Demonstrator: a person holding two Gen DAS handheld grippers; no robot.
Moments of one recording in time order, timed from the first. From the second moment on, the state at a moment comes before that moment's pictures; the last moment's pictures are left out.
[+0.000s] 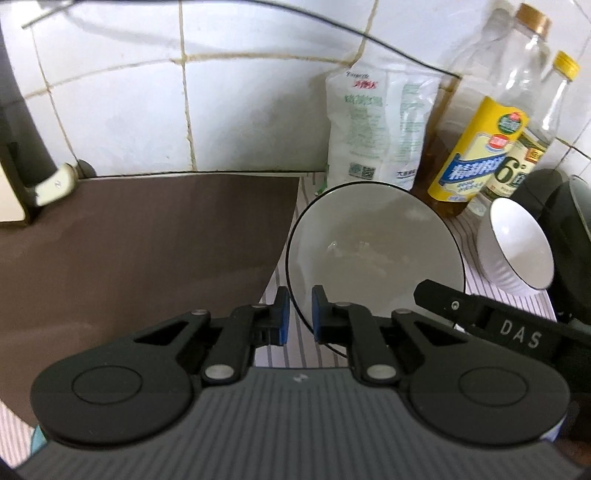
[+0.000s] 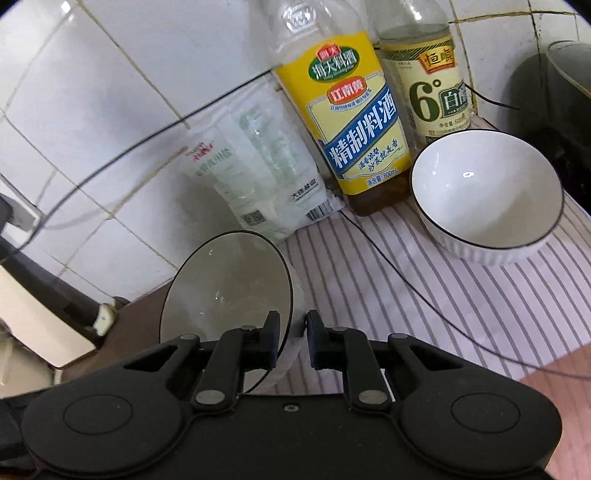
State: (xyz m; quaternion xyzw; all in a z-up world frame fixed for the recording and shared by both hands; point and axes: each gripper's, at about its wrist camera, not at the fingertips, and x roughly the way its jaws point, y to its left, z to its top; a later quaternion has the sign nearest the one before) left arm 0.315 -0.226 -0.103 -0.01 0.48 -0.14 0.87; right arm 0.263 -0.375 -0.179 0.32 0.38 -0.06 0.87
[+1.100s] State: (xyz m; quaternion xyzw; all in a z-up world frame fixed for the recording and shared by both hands) left arm 0.168 -0.229 -0.026 0.04 0.49 -0.17 0.86; right arm 0.107 -0.361 -0.116 0.34 0.36 -0.05 0.87
